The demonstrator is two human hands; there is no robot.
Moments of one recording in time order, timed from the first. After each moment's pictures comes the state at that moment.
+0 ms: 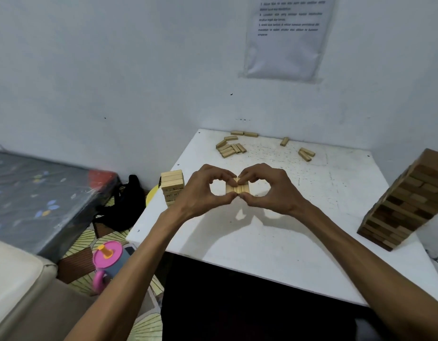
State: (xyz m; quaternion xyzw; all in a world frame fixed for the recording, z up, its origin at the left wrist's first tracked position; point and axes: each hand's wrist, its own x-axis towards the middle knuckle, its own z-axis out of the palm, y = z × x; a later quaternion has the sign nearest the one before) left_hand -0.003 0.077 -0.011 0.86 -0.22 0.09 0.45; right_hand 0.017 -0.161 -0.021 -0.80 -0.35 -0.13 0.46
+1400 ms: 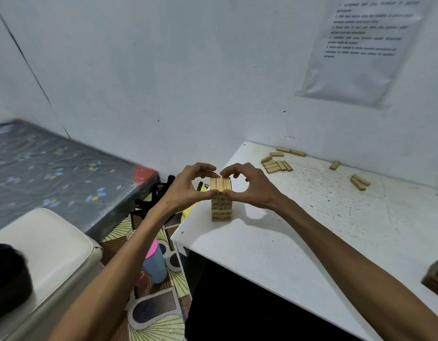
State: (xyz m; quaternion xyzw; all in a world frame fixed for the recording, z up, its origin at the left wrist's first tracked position) left_hand -0.004 0.220 -0.007 0.89 -0.08 0.12 0.44; right_hand 0.065 -0.014 -0.003 -0.82 -0.38 -0.01 0.42
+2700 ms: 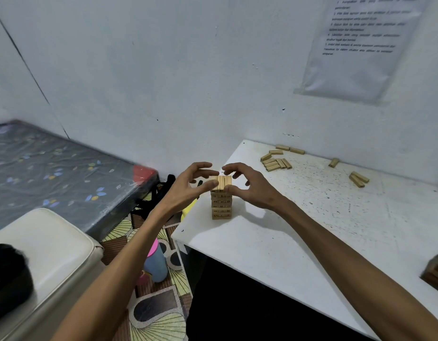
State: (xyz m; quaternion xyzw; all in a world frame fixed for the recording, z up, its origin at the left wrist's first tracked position) left_hand -0.012 0.215 -0.005 0.86 -0.05 0.08 0.51; right_hand 0.069 -0.013 -0.017 -0.82 -0.35 0.02 0.44
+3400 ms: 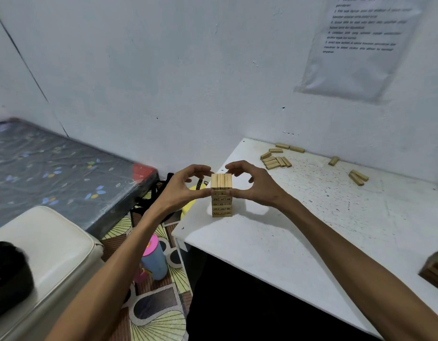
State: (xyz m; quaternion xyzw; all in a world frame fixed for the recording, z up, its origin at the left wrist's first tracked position) left_hand -0.020 0.226 -0.008 0.88 -0.06 0.10 0.46; right_hand 0.068 -0.023 -0.015 -0.82 -0.36 0.02 0.44
